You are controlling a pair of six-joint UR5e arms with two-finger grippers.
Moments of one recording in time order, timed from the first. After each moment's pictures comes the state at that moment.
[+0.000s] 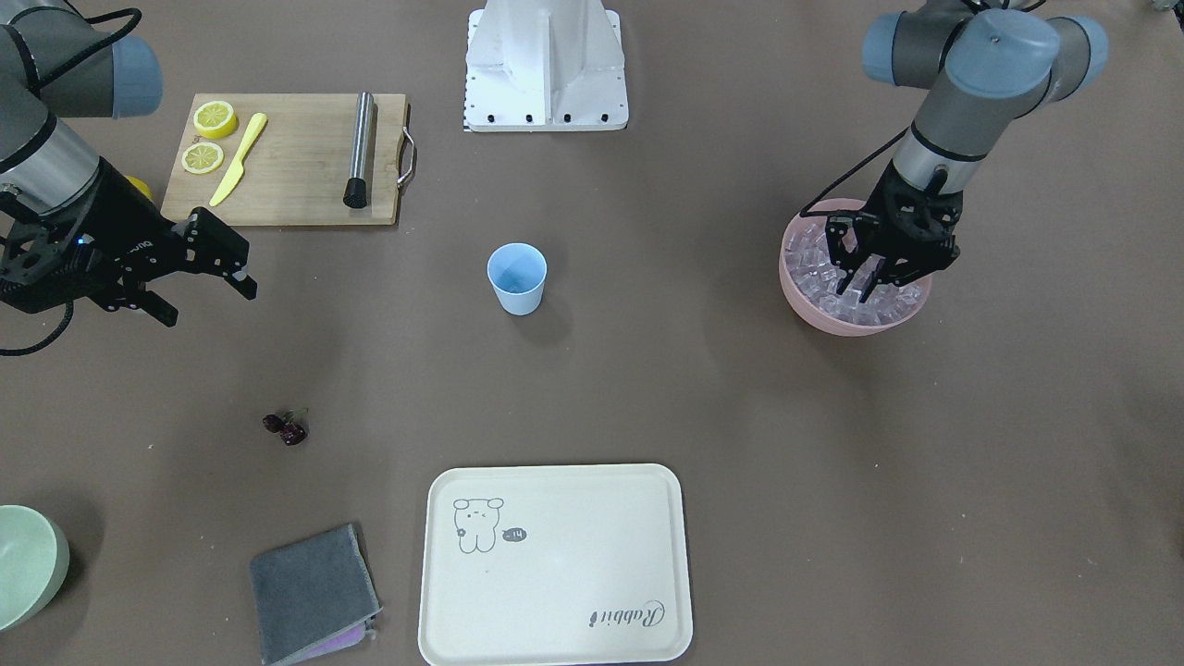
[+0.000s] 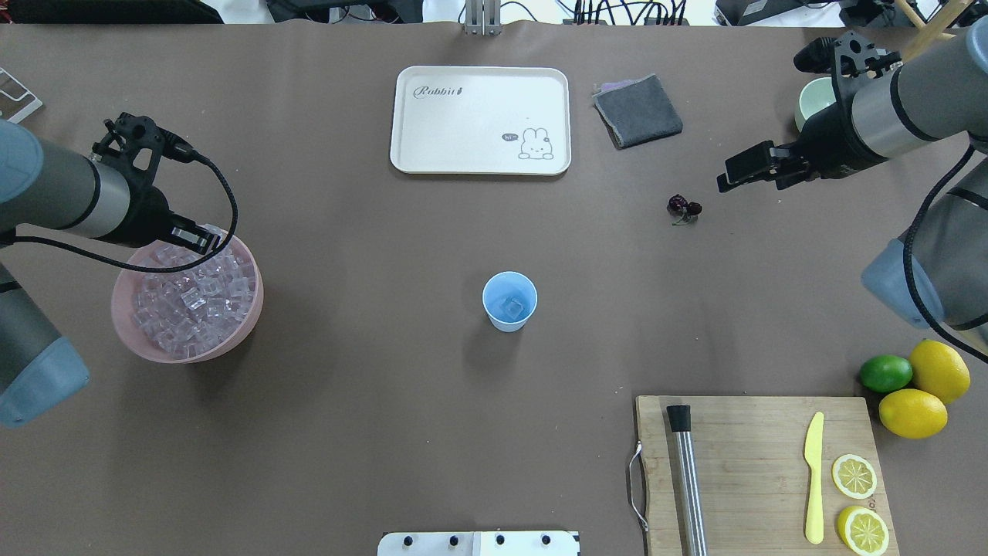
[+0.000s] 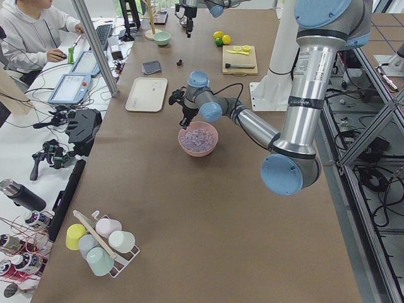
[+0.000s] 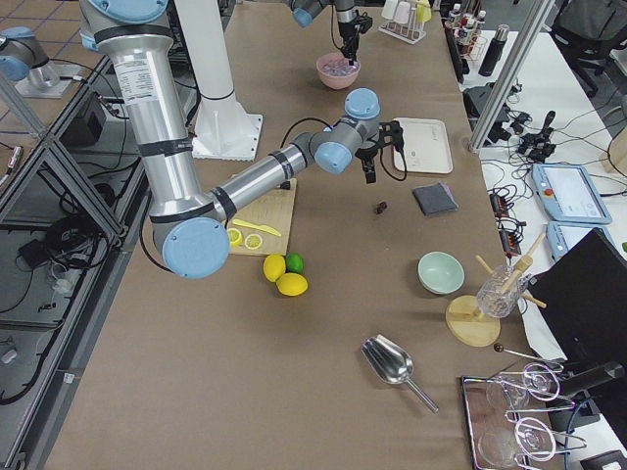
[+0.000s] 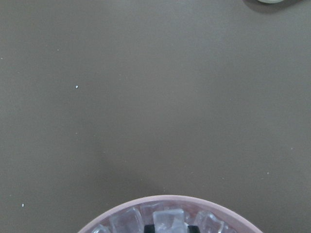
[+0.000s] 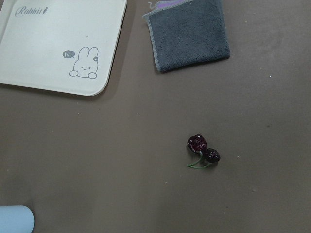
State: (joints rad) left arm -0.81 -1.74 -1.96 -1.86 -1.96 -0.61; right arm 0.99 -1.33 1.86 -1.19 2.24 0.83
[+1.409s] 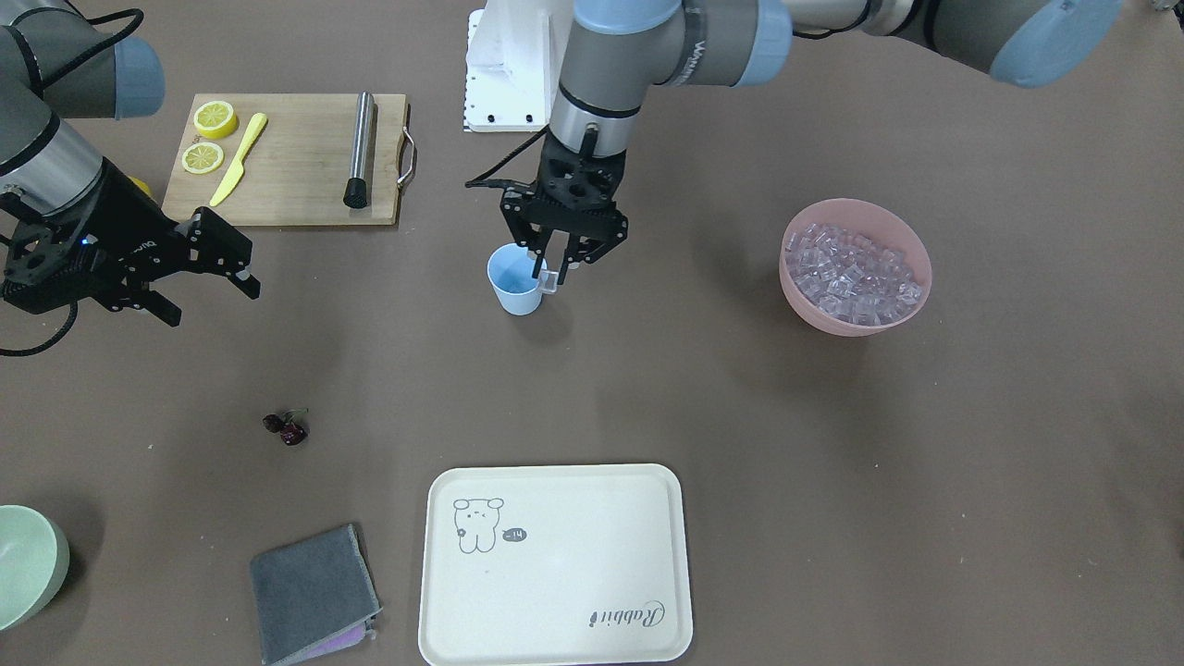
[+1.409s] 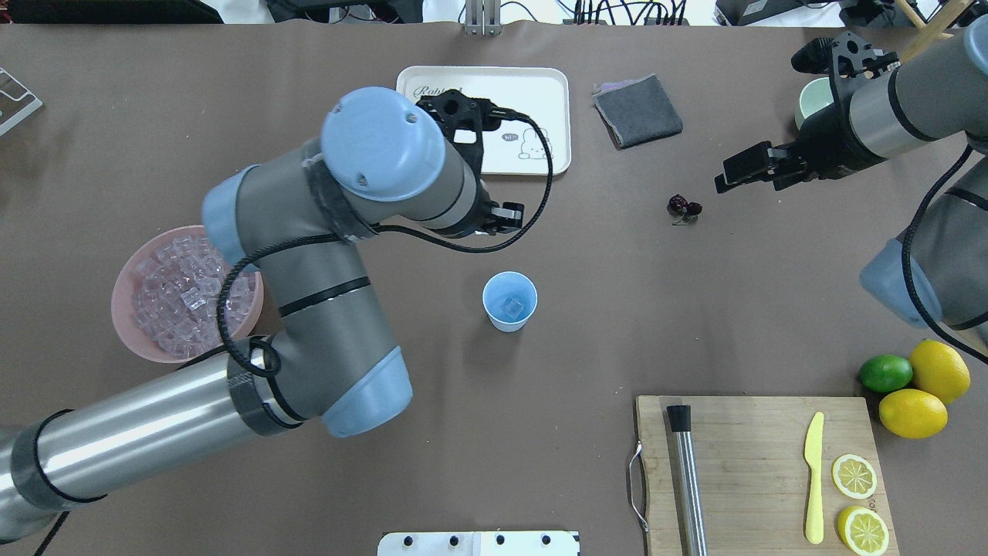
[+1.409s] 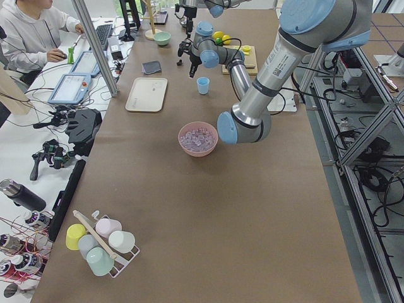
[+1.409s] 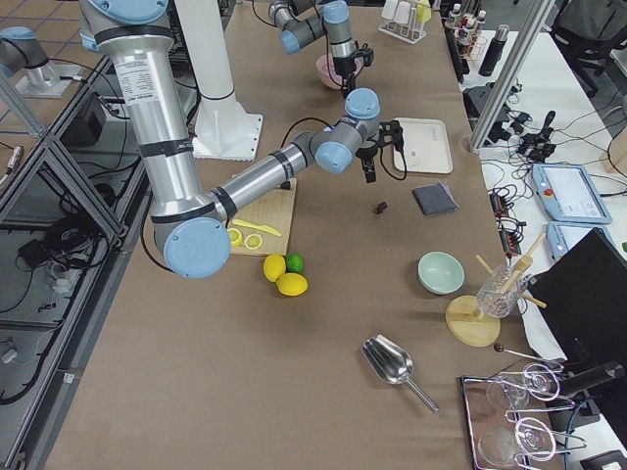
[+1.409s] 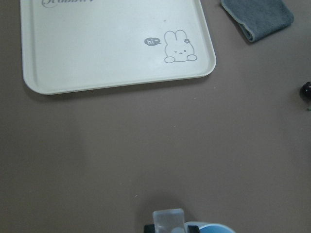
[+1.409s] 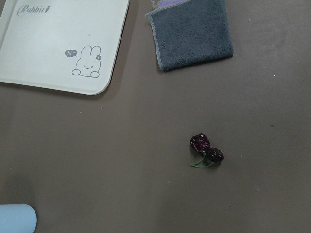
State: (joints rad) left arm -0.54 -2.44 -1.64 -1.67 -1.74 -1.10; right arm 0.99 -1.33 1.86 -1.19 2.25 0.83
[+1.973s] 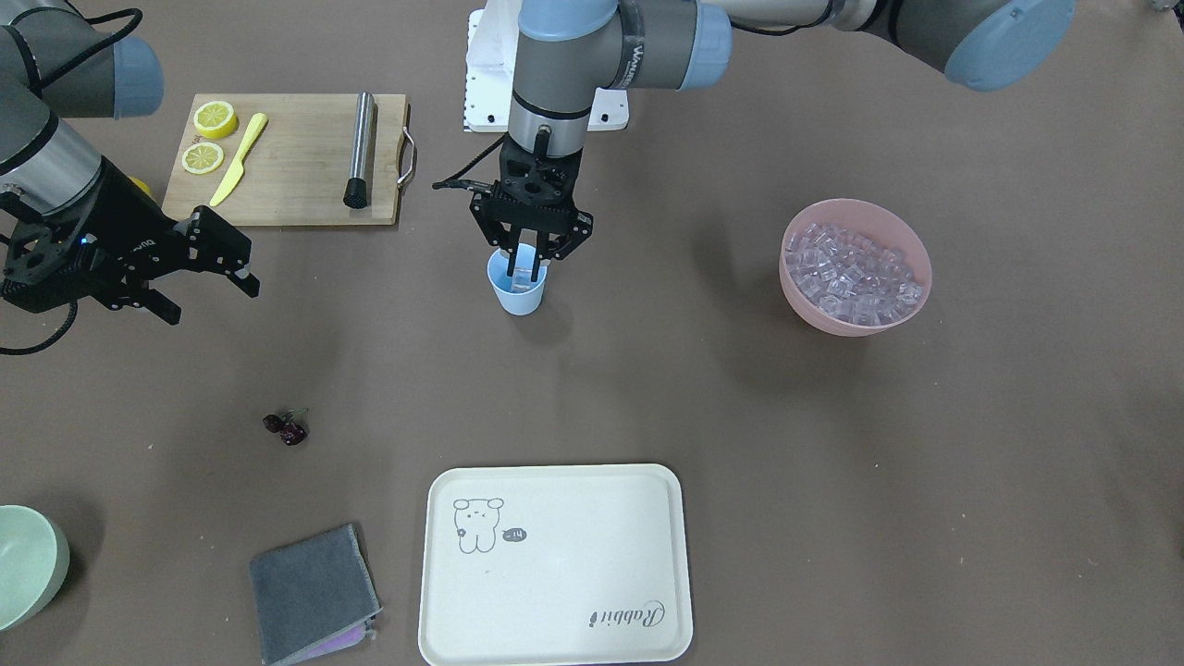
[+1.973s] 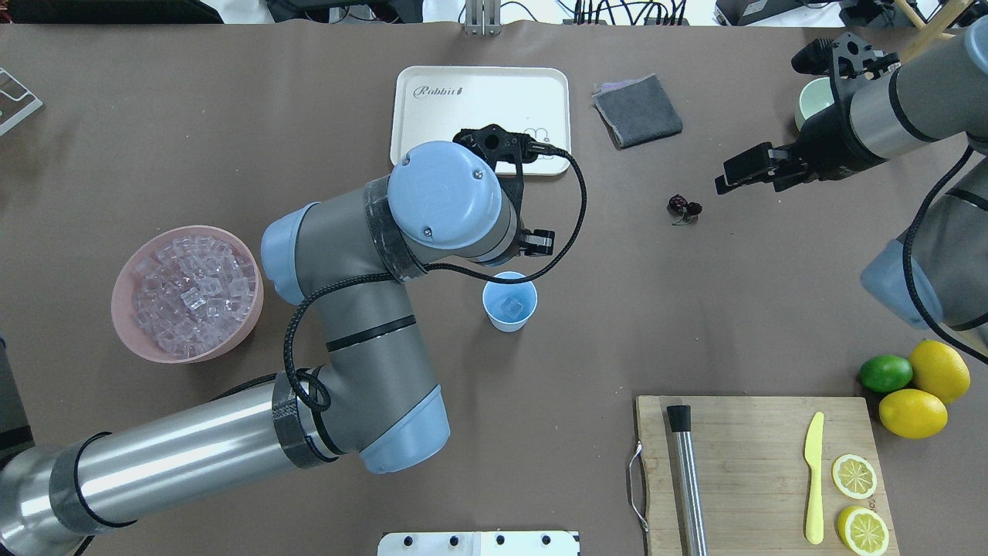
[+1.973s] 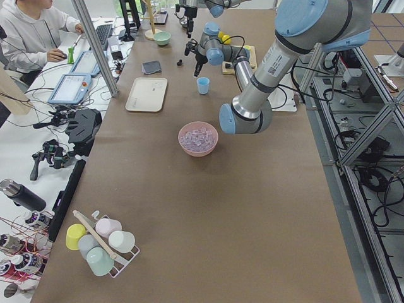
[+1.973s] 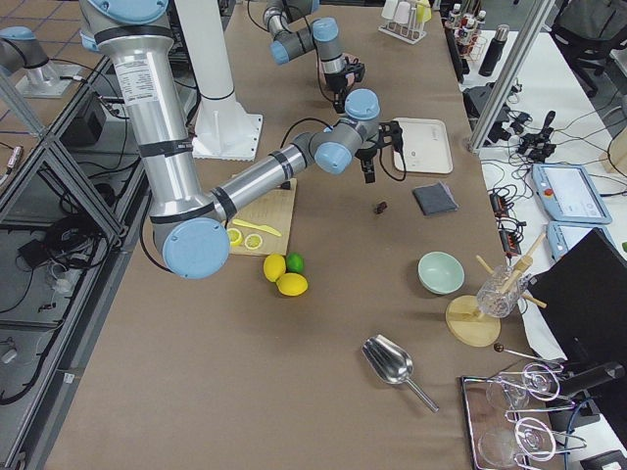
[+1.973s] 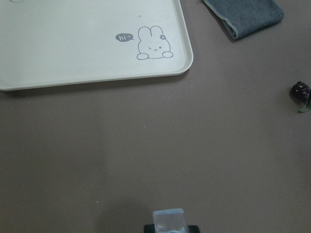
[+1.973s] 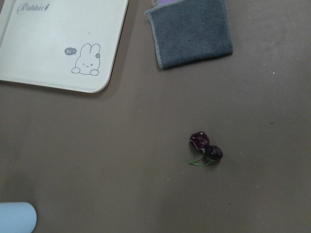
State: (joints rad) left arm -0.47 -2.41 -1.64 -1.67 -1.67 -1.12; right arm 0.99 -1.34 1.86 -1.19 2.25 0.83
